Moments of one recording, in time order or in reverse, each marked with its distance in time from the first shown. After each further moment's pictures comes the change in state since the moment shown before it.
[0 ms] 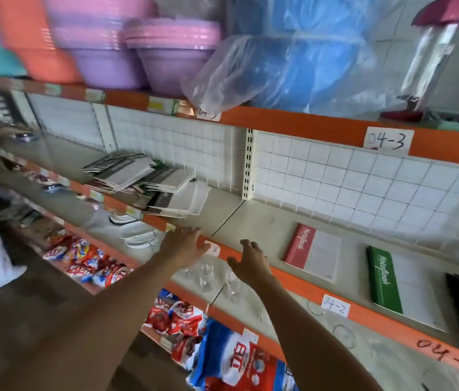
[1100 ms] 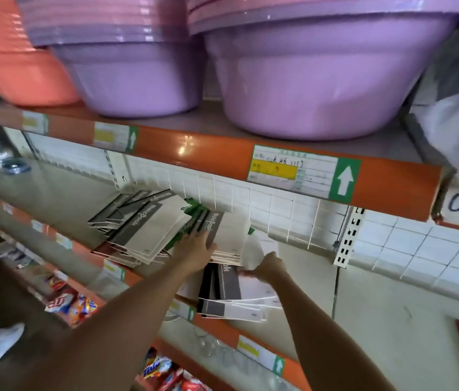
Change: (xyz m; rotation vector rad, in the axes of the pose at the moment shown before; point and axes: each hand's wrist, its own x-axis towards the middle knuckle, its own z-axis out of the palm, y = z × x) left_hand 0.318 -0.257 0.004 -0.110 -0.132 -0.116; right_hand 0.362 -0.161 0.112 0.105 -0.158 0.335
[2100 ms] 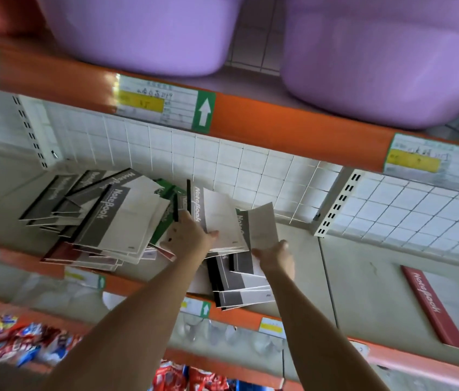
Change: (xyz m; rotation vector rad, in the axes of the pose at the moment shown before) left_hand 0.030 -0.017 0.013 -0.423 0.036 -0.211; right_hand -0.033 -0.029 0.043 0.236 0.511 0.461
